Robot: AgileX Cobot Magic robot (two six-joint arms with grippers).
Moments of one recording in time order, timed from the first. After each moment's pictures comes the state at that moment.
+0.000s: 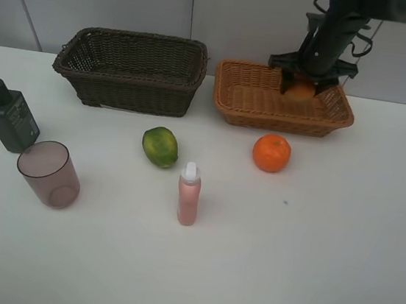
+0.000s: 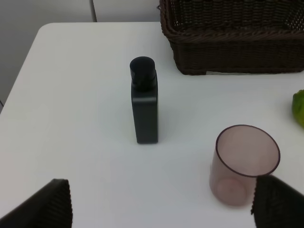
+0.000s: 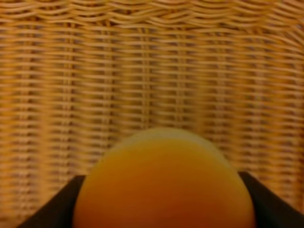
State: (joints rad) left arm -0.04 -0.01 -0.50 0.06 1.07 -0.05; right arm 0.25 2.25 -1.85 -0.17 0.92 0.30
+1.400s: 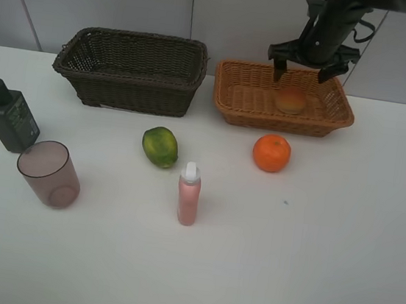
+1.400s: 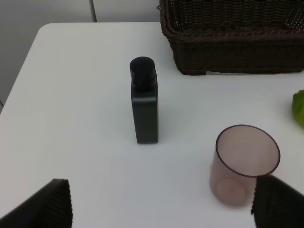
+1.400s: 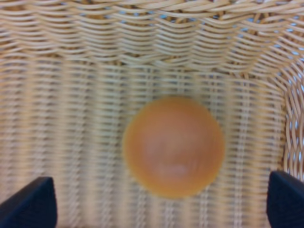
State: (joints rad) left arm -0.04 -0.01 -0.50 0.06 1.07 -0.05; right arm 0.28 2.19 -1.85 -0.23 0.91 0.30
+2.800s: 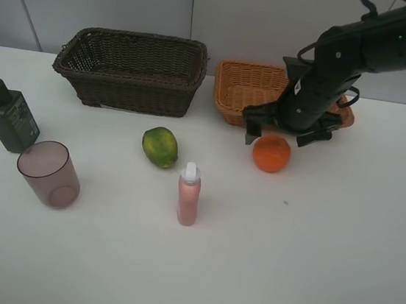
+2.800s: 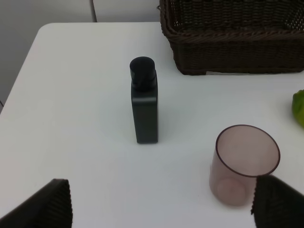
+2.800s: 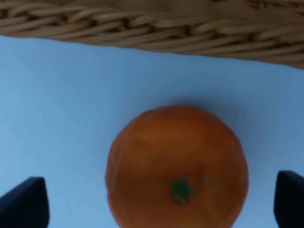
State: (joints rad) left arm -0.04 -0.01 -0.50 0.06 1.07 -0.05; right arm 0.43 1.93 -1.19 -0.20 0.61 0.47
